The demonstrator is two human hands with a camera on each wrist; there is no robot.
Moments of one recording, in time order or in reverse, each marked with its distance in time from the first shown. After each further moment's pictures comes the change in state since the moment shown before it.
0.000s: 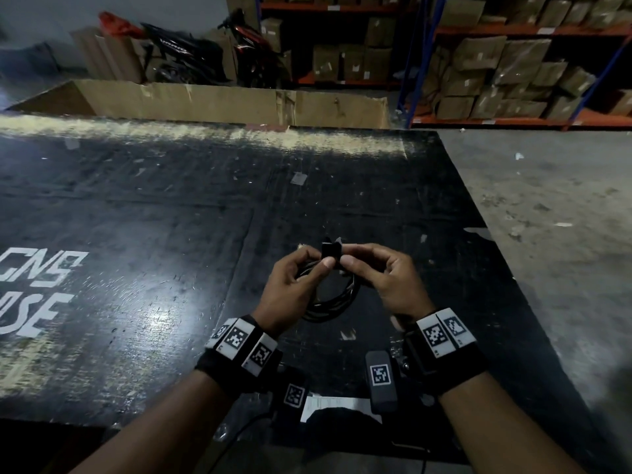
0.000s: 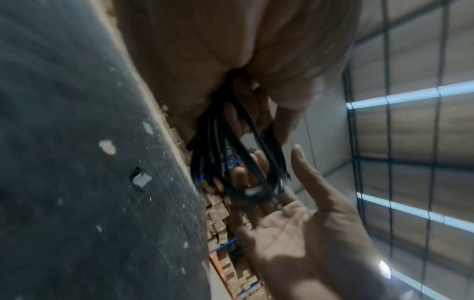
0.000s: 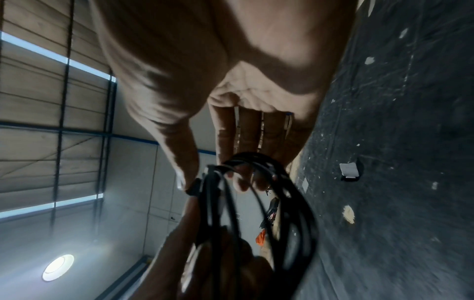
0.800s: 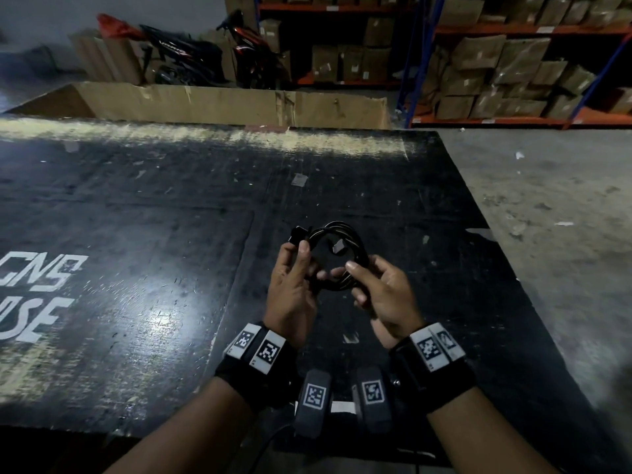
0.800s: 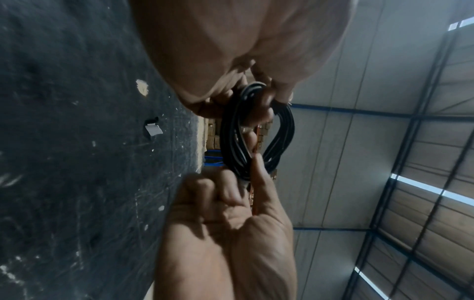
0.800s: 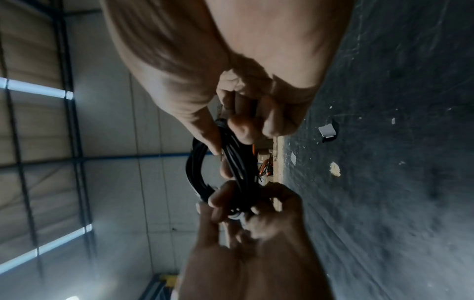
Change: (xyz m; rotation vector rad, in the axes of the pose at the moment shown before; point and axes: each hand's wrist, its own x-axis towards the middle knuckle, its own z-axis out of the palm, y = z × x) left_hand 0.006 0.000 0.020 -0.608 0.299 -0.149; right_hand -0.005 0.010 0.020 0.167 0.107 0.181
